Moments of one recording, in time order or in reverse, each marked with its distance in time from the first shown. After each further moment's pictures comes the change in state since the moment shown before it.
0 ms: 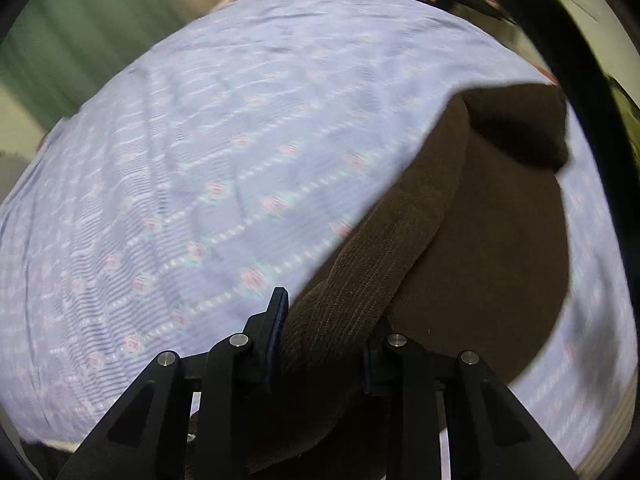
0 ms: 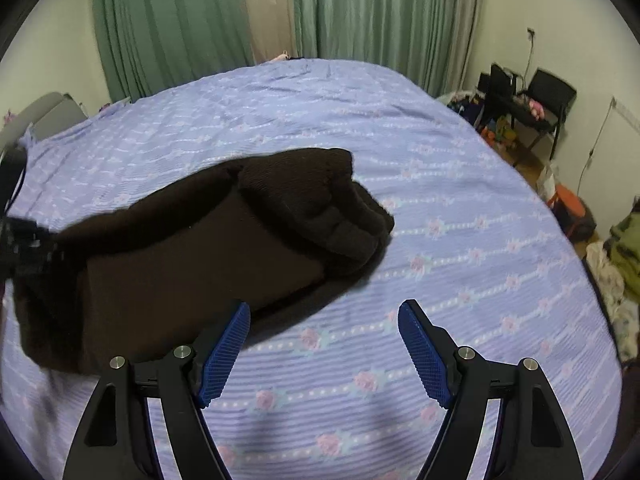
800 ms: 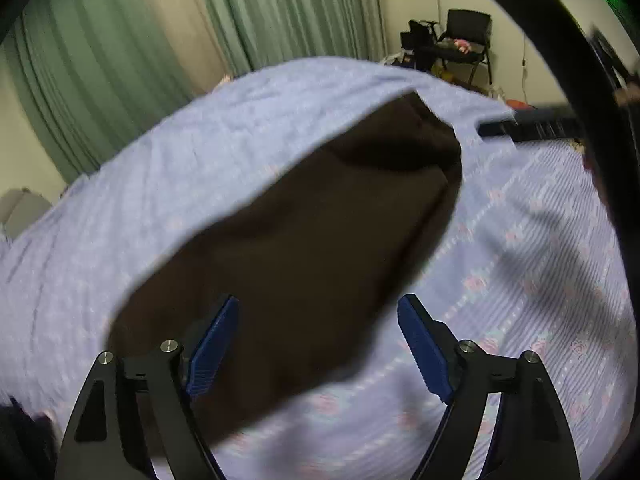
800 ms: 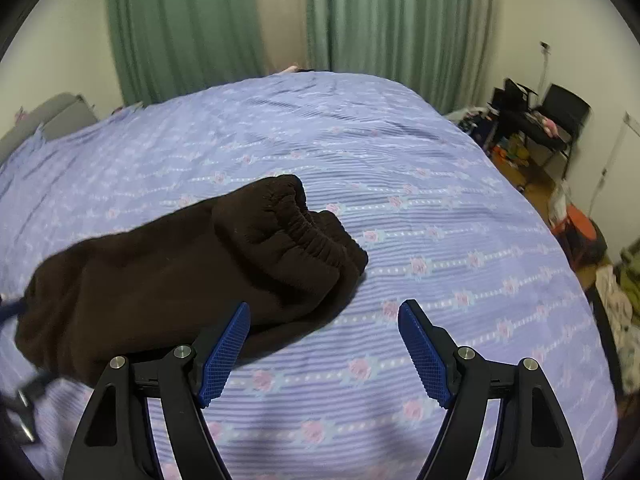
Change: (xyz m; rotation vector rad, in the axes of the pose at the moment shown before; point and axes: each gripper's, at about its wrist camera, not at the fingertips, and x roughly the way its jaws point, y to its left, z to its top) left arm -0.059 -0.147 -0.095 0.046 -0.307 0.058; right arm 0.026 -0.051 0.025 -0.047 -0.037 0.063
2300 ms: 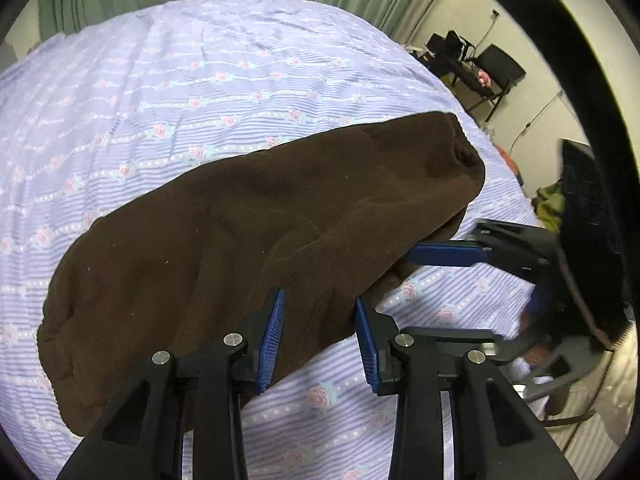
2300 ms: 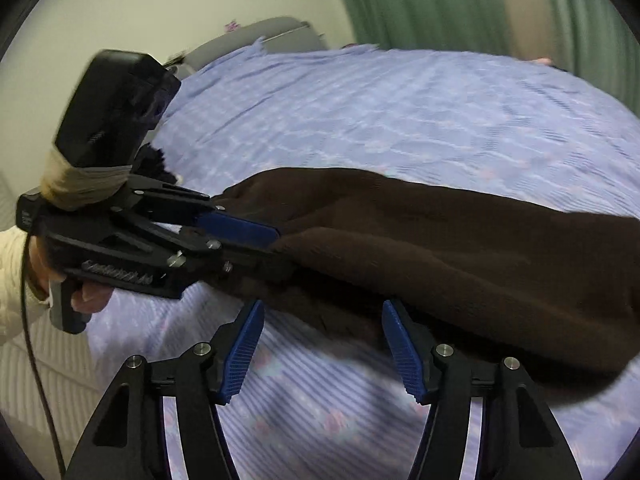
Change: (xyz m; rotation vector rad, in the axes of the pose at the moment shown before) left arm 0.017 0.134 0.017 -0.383 0.208 -0.349; right arm 0.021 0.158 0.000 -0.427 0.149 0.778
